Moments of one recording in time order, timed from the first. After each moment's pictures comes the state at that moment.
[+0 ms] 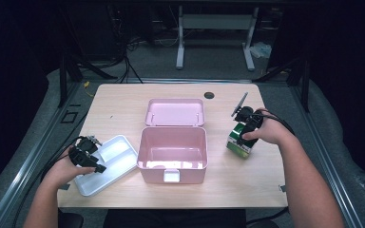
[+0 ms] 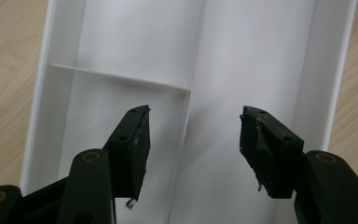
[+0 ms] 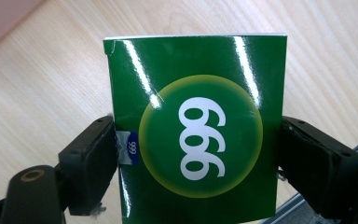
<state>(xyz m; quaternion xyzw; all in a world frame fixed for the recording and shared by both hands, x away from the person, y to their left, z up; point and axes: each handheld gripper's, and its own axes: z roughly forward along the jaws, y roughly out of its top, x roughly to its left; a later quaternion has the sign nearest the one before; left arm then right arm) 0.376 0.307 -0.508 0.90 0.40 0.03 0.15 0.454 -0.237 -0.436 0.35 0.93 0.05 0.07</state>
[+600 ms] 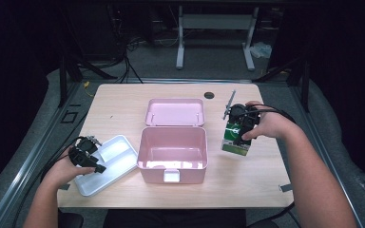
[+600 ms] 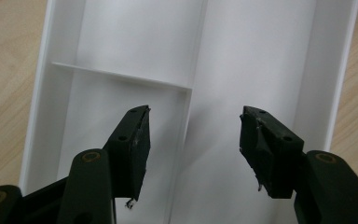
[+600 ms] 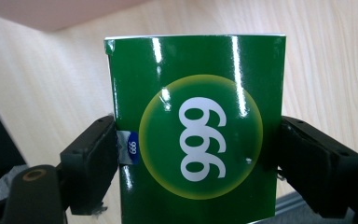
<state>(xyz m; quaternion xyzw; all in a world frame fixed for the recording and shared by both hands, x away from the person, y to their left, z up) 0.376 0.308 -0.509 0.90 0.40 0.03 0.15 0.427 -0.203 -0.389 0.17 0.98 0.04 0.08</state>
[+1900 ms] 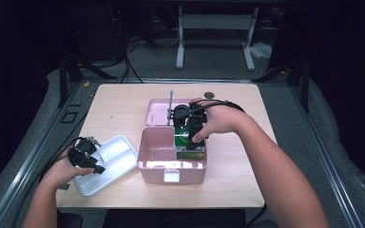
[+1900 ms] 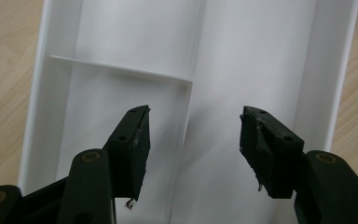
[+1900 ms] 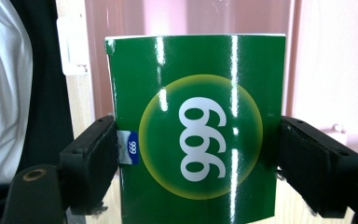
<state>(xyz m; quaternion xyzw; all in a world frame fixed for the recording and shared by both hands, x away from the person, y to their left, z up) 0.374 0.310 -0.510 0.91 0.40 0.03 0.14 0.397 -0.051 -0.348 0.02 1.00 0.06 0.05</state>
